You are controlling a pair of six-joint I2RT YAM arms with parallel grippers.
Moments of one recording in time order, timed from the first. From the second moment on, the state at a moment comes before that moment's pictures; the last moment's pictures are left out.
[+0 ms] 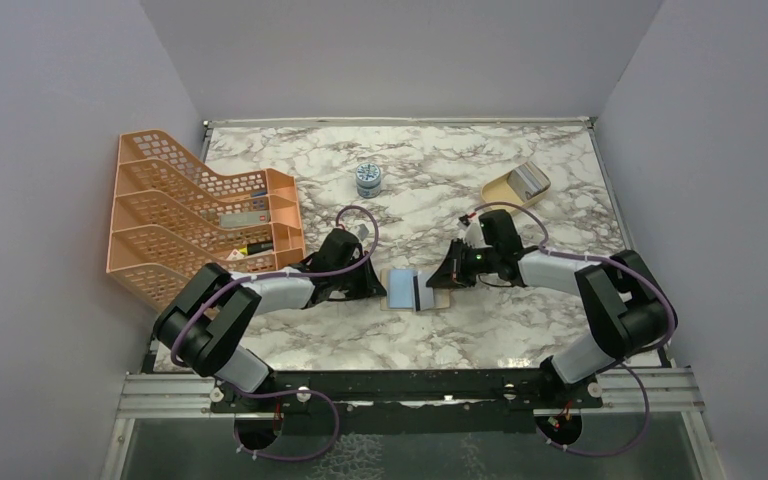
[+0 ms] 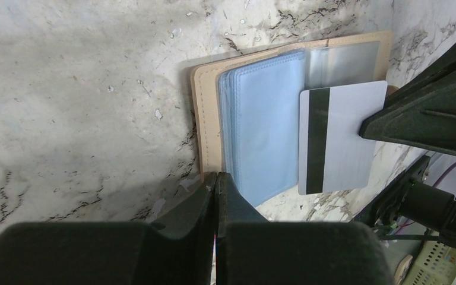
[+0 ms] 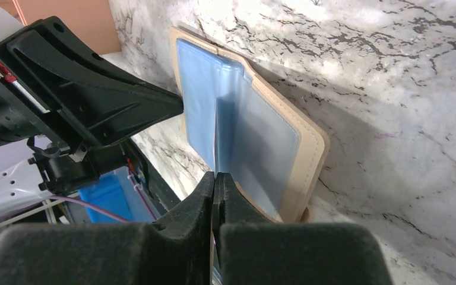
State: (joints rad) left arm -0.63 1.51 0.56 0.14 0.29 -0.77; right arm 0.40 1.56 0.63 0.08 -0.68 0.69
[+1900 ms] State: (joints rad) left arm -0.63 1.51 0.56 0.13 0.28 -0.77; right arm 0.35 1.70 0.62 0.25 -0.81 0.67
